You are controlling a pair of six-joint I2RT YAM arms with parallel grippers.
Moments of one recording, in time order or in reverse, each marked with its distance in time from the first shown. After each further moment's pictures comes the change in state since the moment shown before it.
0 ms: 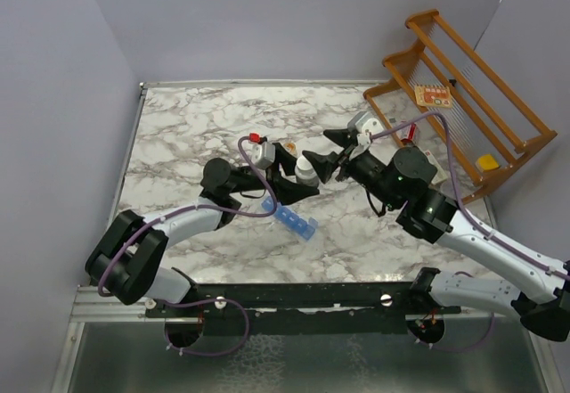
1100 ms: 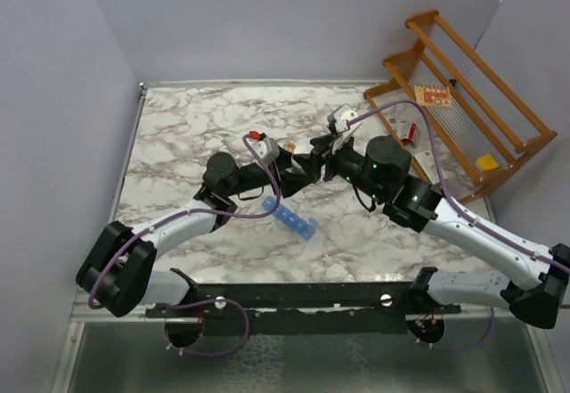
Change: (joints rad) left arm 0.000 -0.082 0.000 -0.320 -0.223 0.209; right arm 0.001 0.117 0.092 -0.139 0.018 0.124
